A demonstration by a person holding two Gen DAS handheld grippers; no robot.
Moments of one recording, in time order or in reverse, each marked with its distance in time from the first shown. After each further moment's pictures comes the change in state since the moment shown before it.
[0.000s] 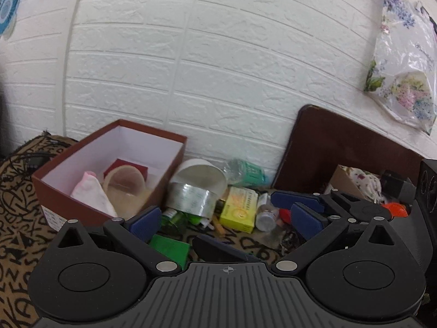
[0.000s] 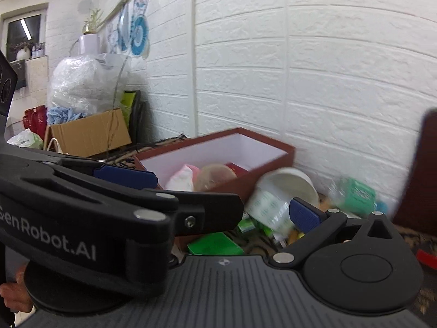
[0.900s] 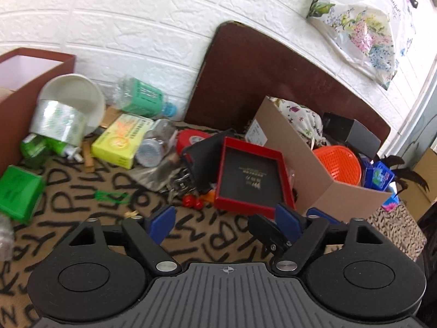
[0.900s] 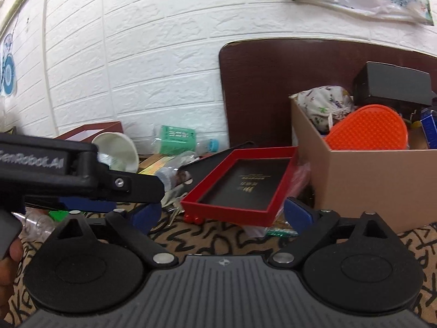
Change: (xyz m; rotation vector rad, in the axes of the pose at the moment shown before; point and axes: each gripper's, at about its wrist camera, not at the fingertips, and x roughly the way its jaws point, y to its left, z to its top) left arm 0.104 -0.100 -0.050 -0.027 0.203 -0.258; right arm -0.092 -0.106 -0.116 0.315 -0.078 -0.512
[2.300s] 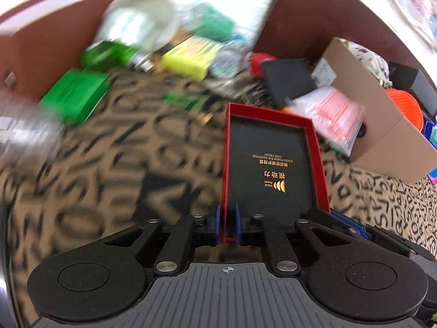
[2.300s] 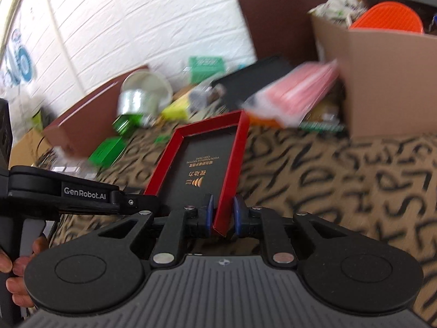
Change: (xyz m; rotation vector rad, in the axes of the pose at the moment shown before) left arm -0.022 0.040 -0.075 -0.122 0.210 0.227; right arm -0.017 0.013 -0.052 0.118 0.294 0.179
